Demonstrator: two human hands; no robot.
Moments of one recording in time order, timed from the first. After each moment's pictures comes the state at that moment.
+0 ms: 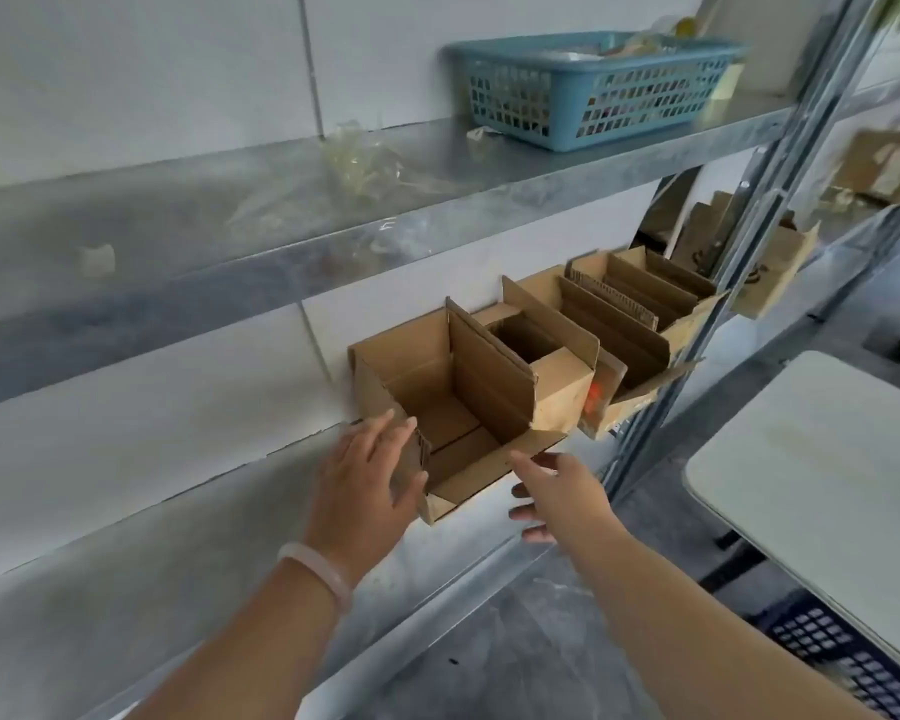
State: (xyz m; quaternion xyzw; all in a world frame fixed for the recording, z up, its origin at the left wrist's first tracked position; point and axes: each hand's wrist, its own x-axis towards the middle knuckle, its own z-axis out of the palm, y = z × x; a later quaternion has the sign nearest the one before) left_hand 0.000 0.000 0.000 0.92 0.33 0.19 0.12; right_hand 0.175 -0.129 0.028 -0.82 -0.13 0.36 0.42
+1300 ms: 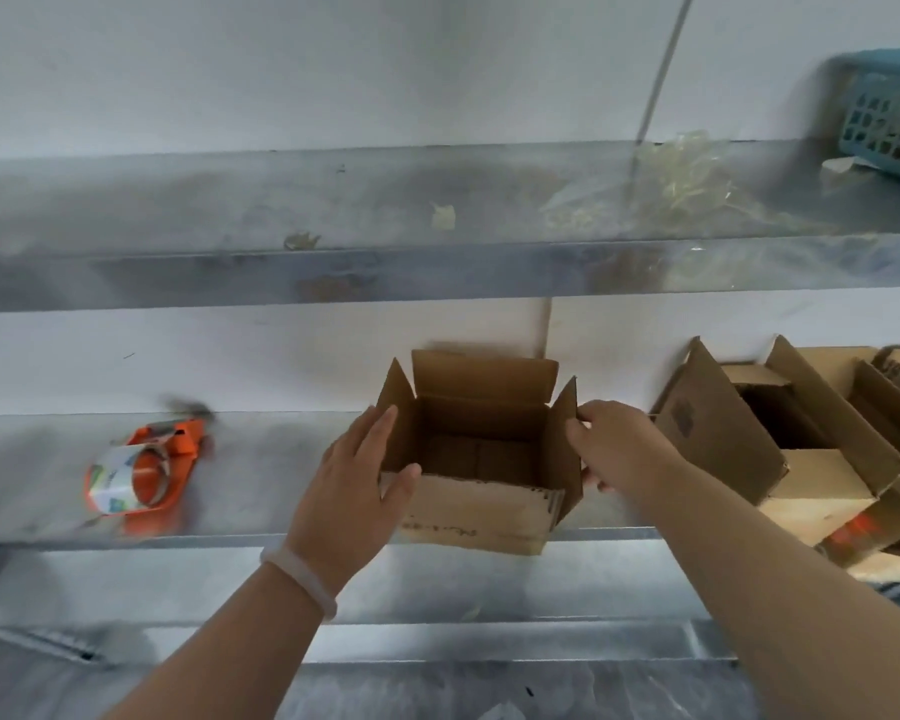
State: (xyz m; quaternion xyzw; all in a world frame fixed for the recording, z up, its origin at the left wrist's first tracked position) left_hand -0.144 -0.027 0.030 0.75 0.60 0.25 0.13; right_hand 0.129 0.005 0.074 -0.76 -0.57 0.29 0.13
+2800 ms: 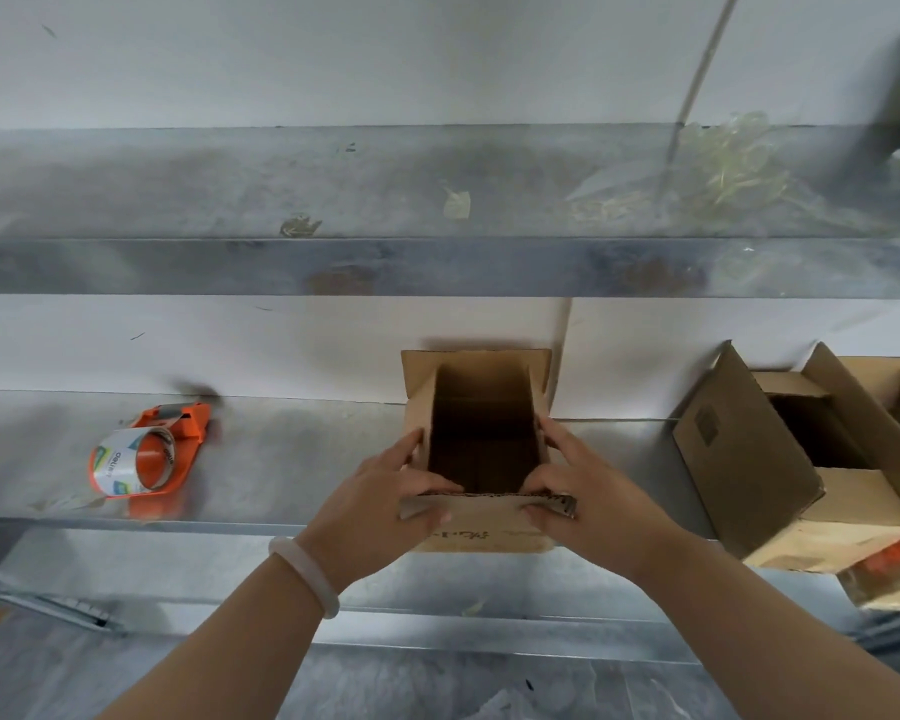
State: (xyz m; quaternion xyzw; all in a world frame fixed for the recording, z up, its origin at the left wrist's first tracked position) left_hand -0.141 -0.015 0.013 0.80 0.51 0.18 0.25; right_hand 0.127 -0.021 0.021 -0.51 -0.81 0.22 0.17
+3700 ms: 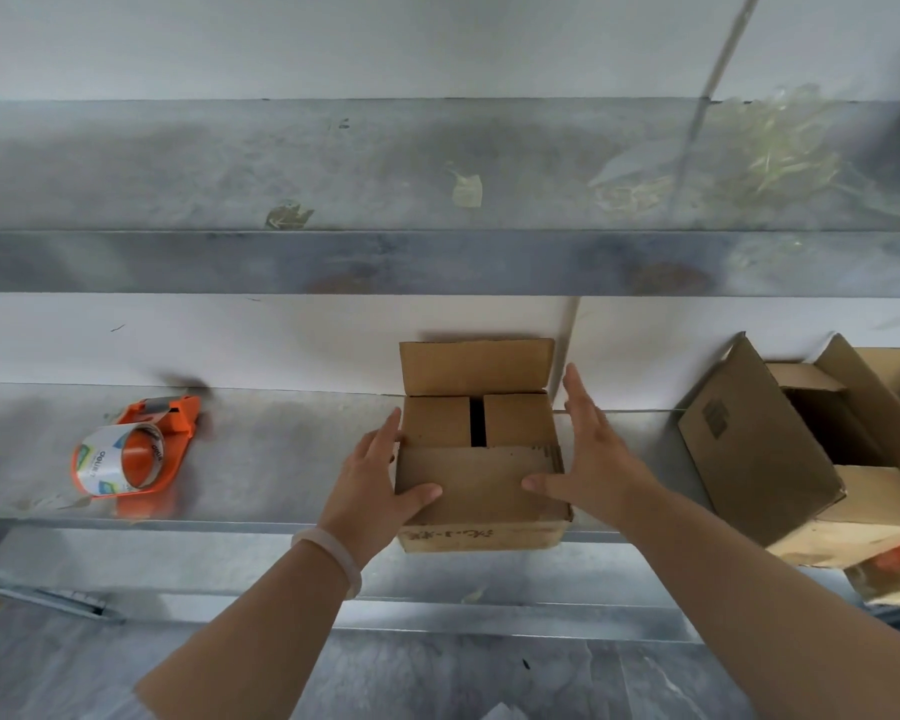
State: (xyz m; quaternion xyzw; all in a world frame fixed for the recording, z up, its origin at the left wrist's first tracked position) left_hand -0.142 0.015 -0.030 0.65 0.64 0.25 0.33; right_hand 0.119 0.027 0.007 -0.65 -0.68 0.30 0.16
